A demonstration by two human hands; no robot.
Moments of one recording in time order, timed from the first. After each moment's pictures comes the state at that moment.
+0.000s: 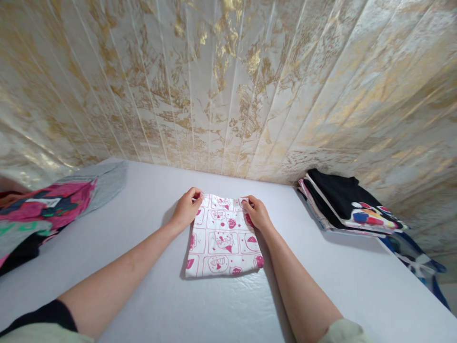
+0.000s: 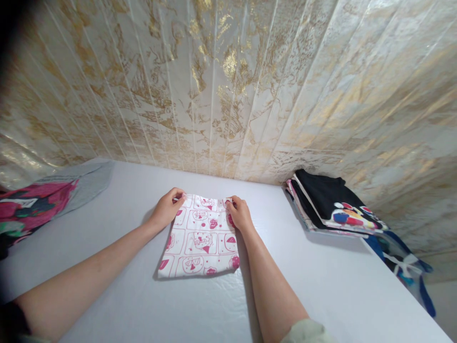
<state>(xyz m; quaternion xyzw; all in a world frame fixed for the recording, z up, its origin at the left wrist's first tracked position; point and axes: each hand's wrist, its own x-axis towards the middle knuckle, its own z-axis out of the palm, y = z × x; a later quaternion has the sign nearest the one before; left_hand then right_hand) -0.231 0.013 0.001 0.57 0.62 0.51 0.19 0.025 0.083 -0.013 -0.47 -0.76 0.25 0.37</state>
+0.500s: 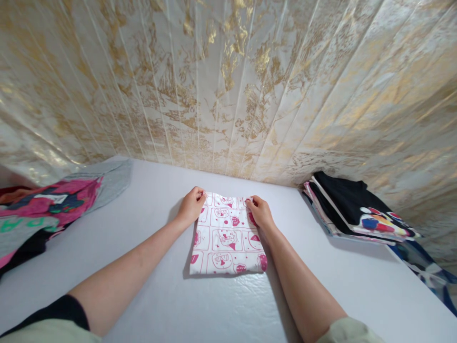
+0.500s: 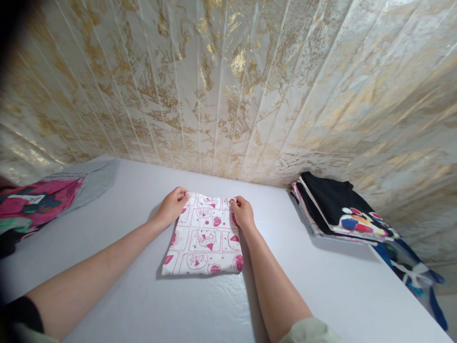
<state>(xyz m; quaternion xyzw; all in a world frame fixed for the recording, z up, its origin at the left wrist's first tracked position) -0.232 0.023 -0.006 0.51 0.62 0.52 0.27 0.015 0.091 -0.012 -0.52 -0.70 0.30 0.40</state>
